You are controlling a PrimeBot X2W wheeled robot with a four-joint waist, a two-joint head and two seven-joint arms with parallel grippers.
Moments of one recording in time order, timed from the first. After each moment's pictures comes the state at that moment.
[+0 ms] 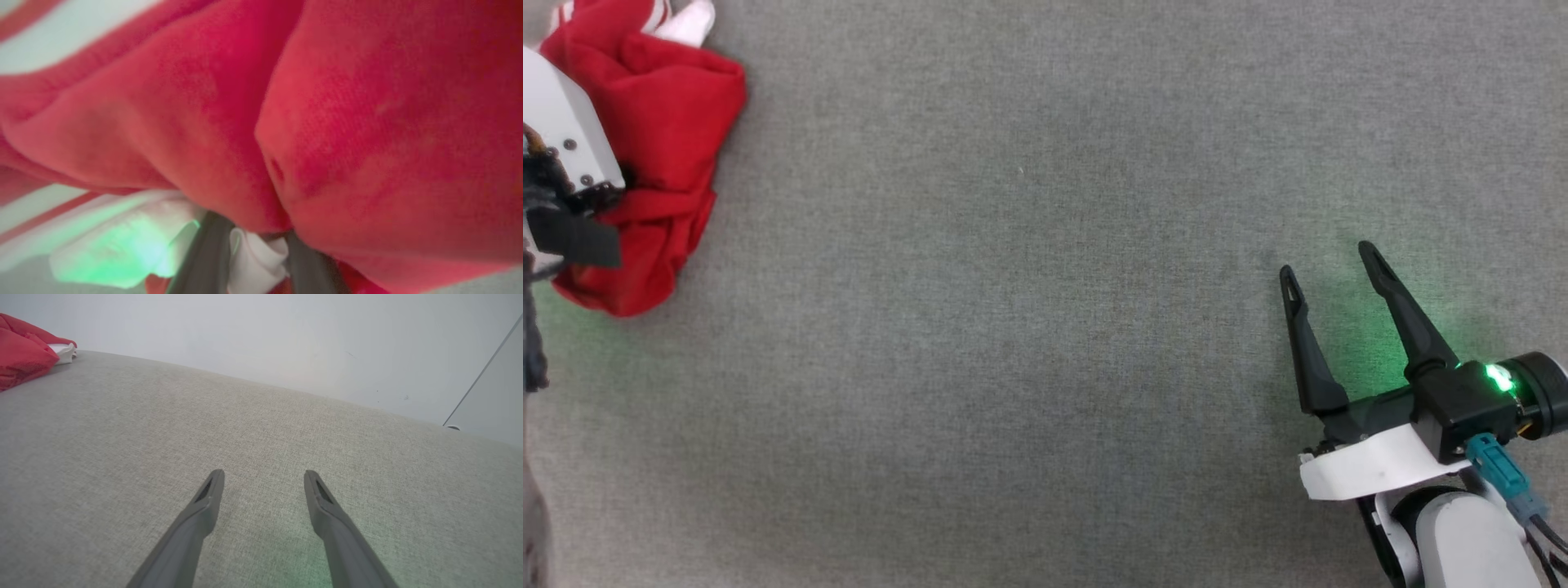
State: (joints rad) left arm -1.24 0.47 -0.11 1.14 -0.59 -0.05 0.90; right arm -0.22 -0.05 0.11 -0.08 -0.06 0.13 -0.15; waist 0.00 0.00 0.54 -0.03
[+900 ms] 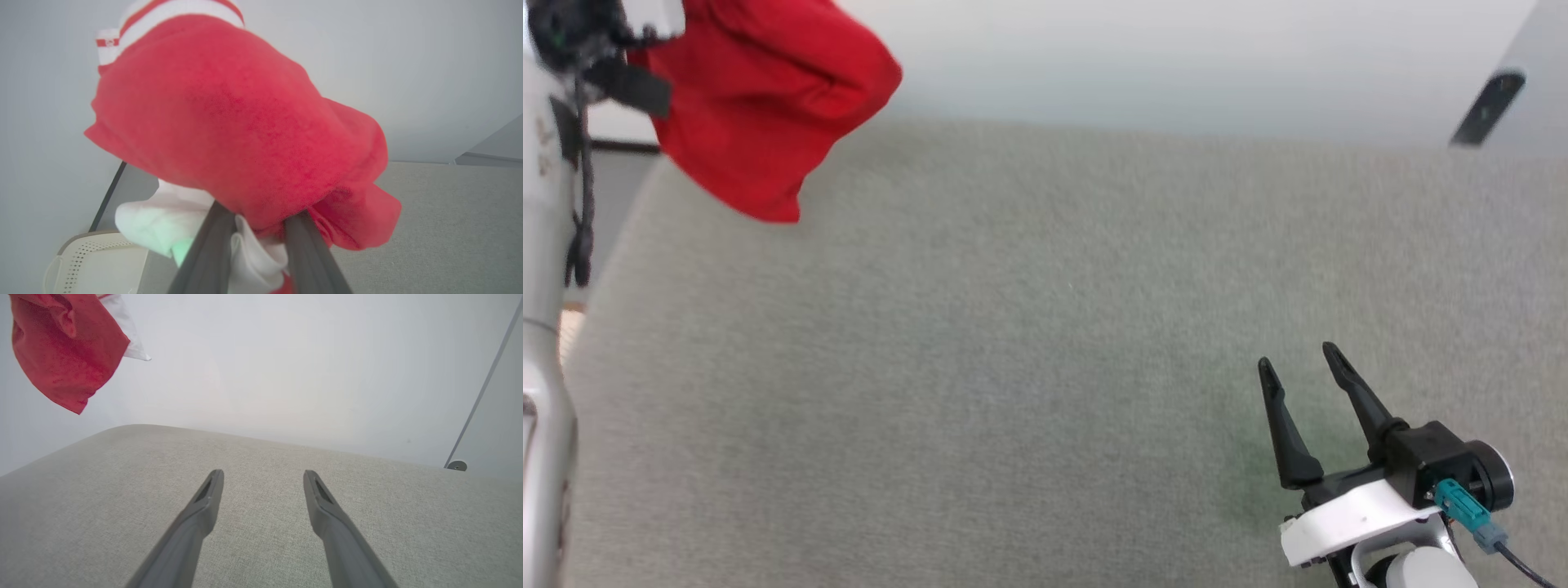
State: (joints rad) left arm -1.46 0.39 -0.29 1.06 -0.50 -0.13 0.66; right arm -0.16 -0.05 0.13 0.17 0.08 0.13 -0.24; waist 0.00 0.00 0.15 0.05
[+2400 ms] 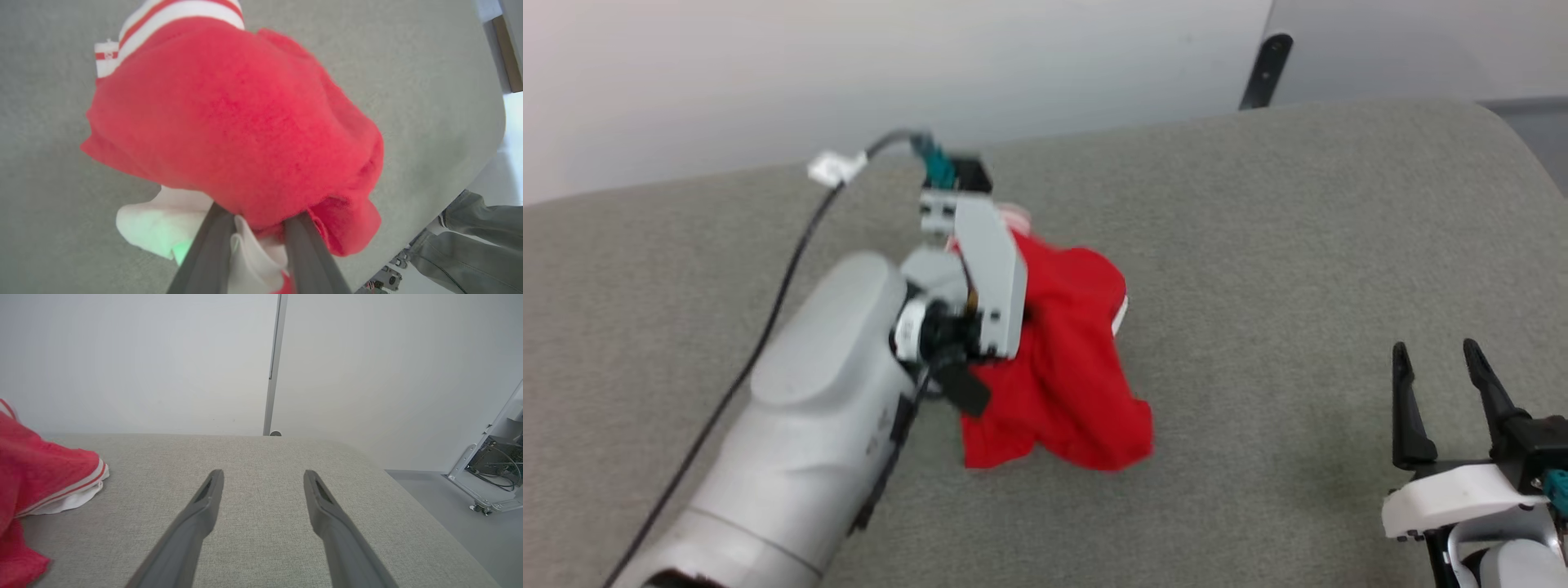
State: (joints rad) left arm -0.94 0.17 -0.57 0.67 -0.82 0.06 0.86; right arm -0.17 -0.05 -0.15 0.22 -0.01 0.13 -0.26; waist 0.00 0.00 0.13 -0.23
